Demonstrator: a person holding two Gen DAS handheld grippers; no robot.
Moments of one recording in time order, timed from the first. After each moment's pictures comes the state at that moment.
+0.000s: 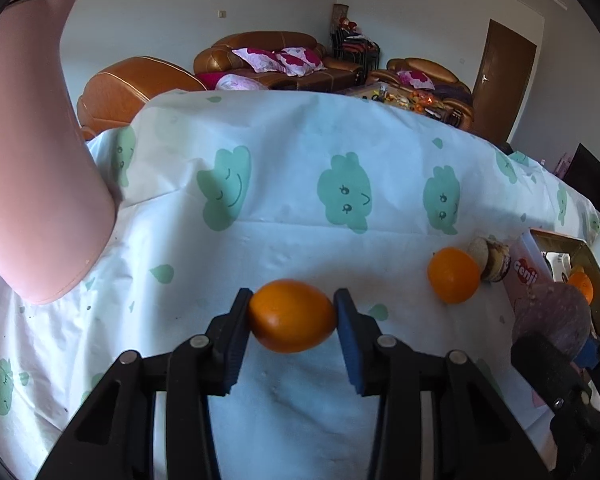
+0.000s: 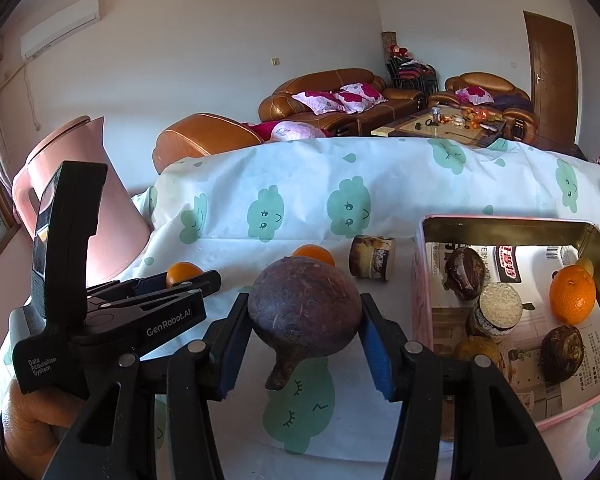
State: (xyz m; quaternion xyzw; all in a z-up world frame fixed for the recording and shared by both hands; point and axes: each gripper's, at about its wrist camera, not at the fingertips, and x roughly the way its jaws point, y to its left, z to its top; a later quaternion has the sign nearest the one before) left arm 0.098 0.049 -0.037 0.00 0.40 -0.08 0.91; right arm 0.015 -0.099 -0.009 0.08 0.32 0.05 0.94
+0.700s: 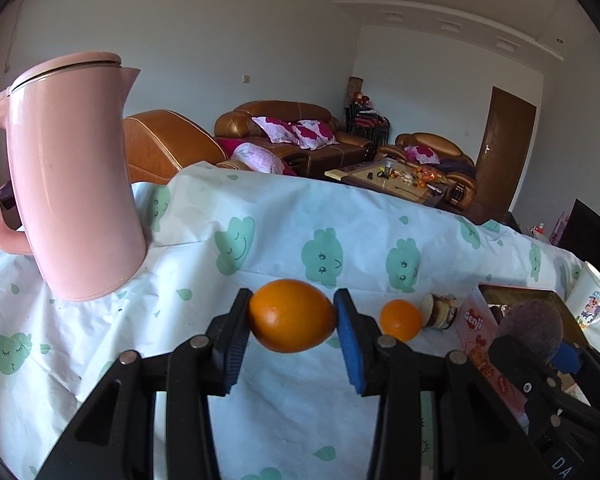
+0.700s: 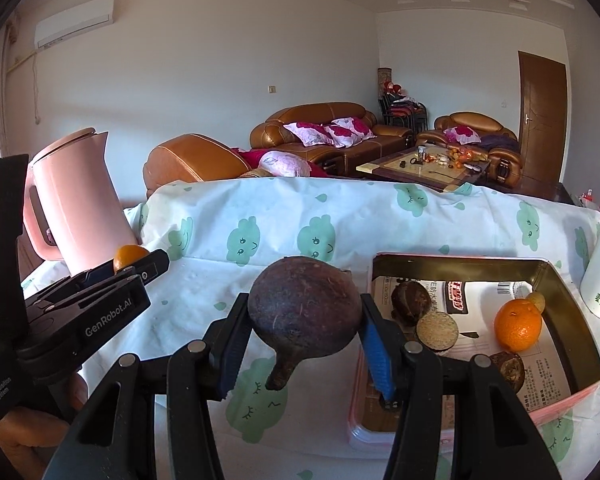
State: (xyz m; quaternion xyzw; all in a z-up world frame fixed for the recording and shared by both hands) left arm 0.042 0.043 -0.004 -0.05 0.28 -0.06 0.96; right arm -0.013 -0.118 0.007 0.04 0.27 0.02 0.96
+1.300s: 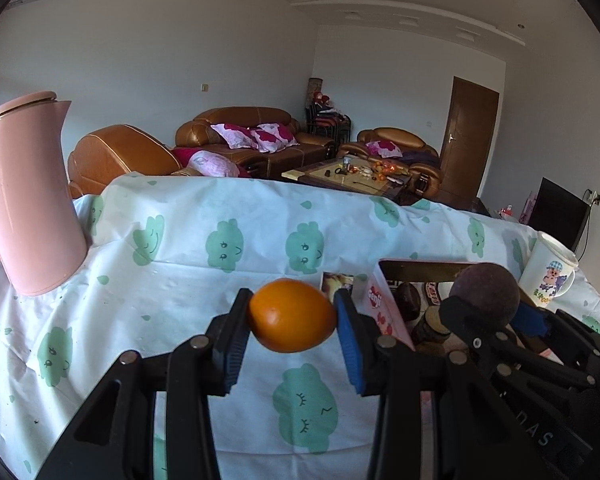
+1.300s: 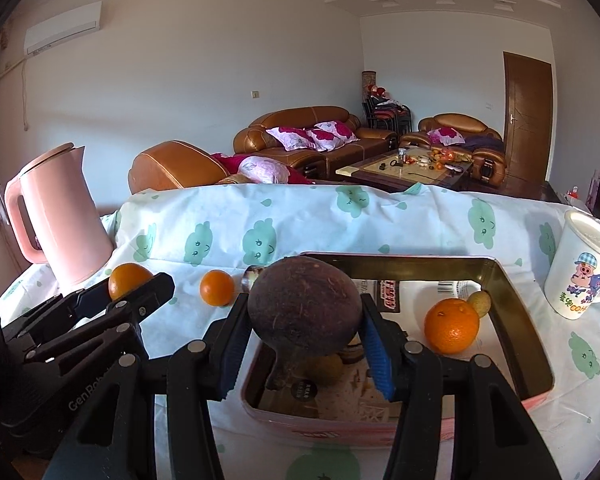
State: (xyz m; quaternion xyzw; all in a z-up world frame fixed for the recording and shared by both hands) left arm 0.006 -0.034 0.003 -0.03 0.26 -0.12 0.96; right arm -0.032 -0.175 0.012 0.04 0.27 0.00 0.96
